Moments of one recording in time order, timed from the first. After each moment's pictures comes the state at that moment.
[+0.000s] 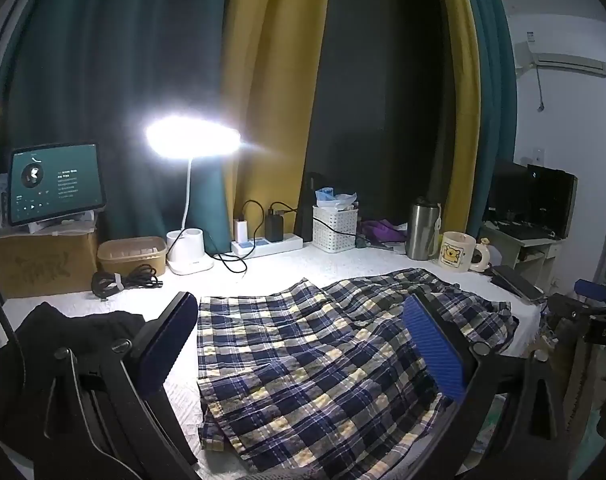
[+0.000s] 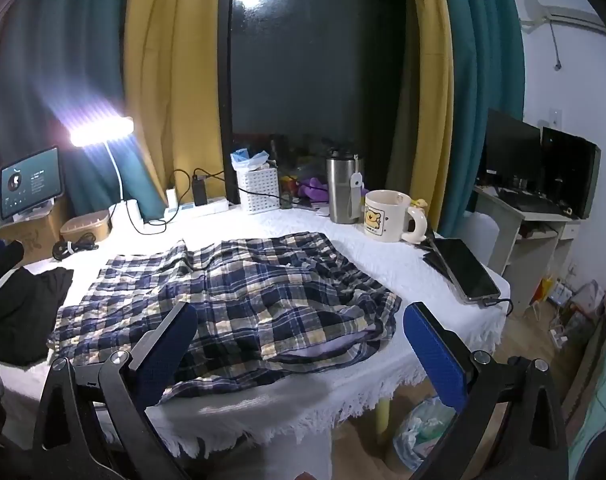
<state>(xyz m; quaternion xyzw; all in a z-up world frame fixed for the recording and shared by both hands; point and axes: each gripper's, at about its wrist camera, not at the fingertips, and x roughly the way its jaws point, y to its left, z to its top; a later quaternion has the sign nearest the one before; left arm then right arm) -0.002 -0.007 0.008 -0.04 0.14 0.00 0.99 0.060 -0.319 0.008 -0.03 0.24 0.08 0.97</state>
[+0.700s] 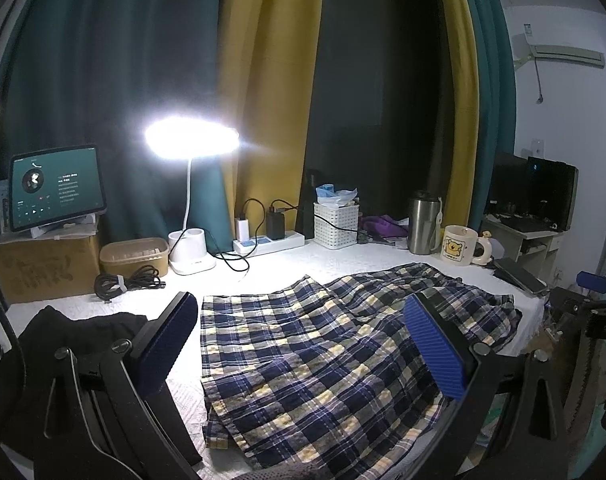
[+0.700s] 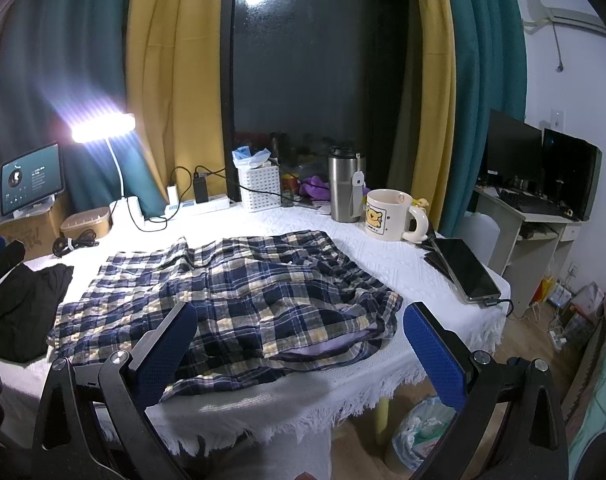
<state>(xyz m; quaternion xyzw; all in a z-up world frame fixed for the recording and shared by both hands) -0.003 -0.008 0.007 -0.02 0.14 0.00 0.99 0.059 -0.318 0.007 -0.03 0.24 0.08 0.97</state>
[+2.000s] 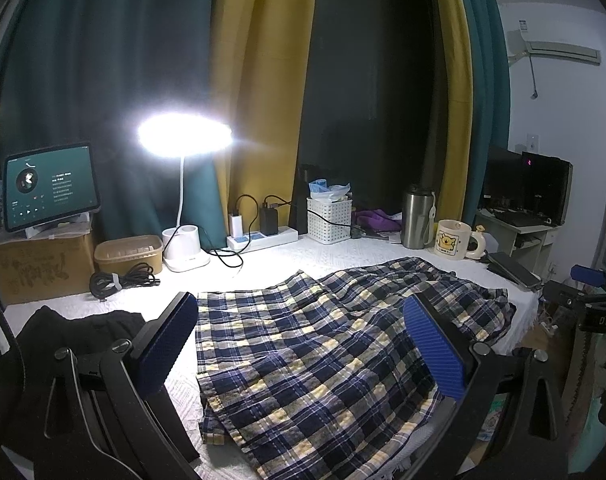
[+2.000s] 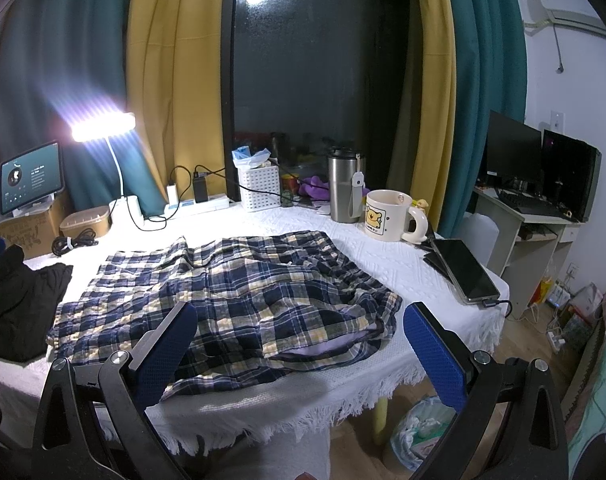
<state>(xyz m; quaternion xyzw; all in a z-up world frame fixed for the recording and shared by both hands) -0.004 -0.007 0.008 -0.02 0.15 -0.01 0.99 0.059 -0.318 0.007 -0.03 0.24 0.08 0.97</state>
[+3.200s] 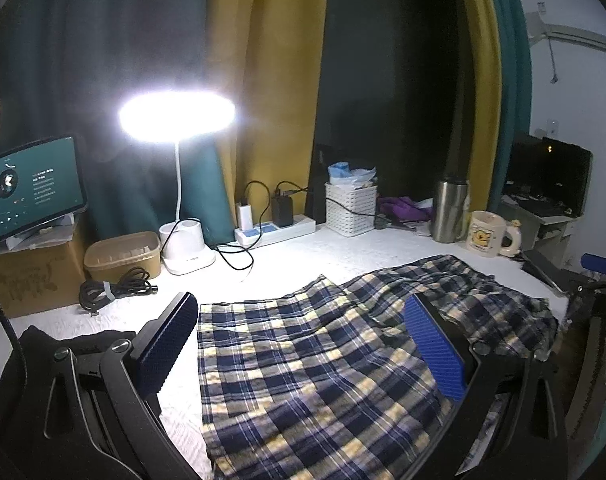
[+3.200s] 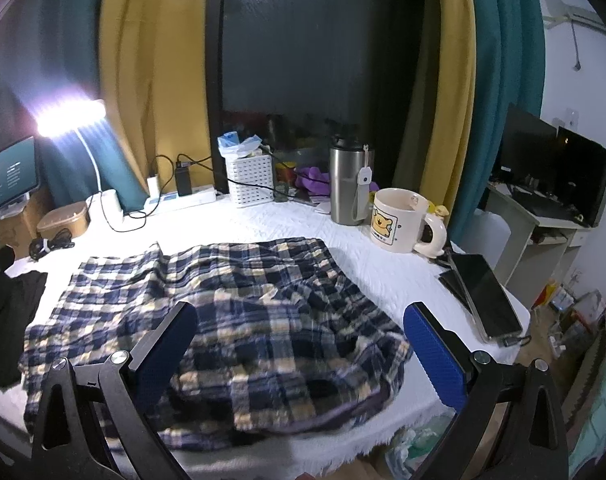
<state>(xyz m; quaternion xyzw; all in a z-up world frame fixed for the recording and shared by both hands) 0.088 0.006 0.006 -0.01 0.20 0.01 0.98 0.168 -0.315 0.003 -0.05 0.28 0.08 0.95</state>
